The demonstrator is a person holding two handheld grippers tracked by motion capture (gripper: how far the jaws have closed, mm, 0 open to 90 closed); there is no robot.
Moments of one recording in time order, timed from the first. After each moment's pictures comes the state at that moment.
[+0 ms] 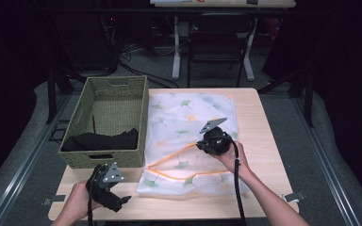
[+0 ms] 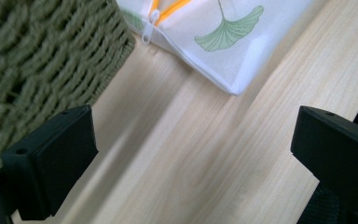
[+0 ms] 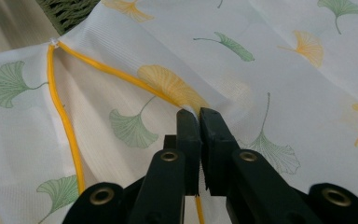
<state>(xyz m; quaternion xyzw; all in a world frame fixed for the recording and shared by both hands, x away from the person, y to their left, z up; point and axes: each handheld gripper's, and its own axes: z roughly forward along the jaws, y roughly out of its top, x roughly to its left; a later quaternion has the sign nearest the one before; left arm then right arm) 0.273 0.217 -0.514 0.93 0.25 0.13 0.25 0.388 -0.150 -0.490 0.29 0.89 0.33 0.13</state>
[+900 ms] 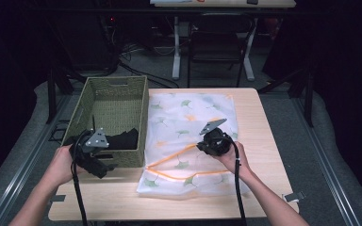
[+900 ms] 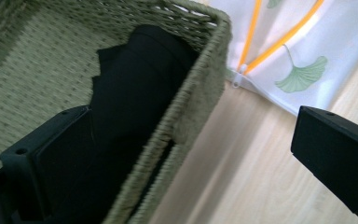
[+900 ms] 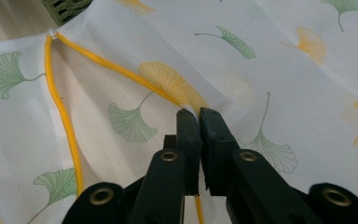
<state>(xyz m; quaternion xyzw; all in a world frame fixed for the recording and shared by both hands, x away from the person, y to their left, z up) 0.338 0.247 -0.434 0.93 0.22 0.16 0.24 0.387 -0.150 -0.493 0.29 0.89 0.33 0.13</state>
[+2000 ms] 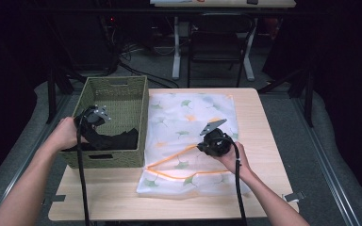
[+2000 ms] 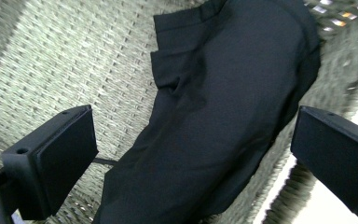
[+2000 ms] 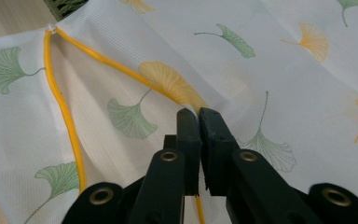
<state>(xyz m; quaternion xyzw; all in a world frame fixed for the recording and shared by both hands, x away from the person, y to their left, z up) 0.436 0.264 -0.443 0.96 0.23 0.11 0.14 0.388 -0.152 -0.495 0.29 0.89 0.32 0.13</state>
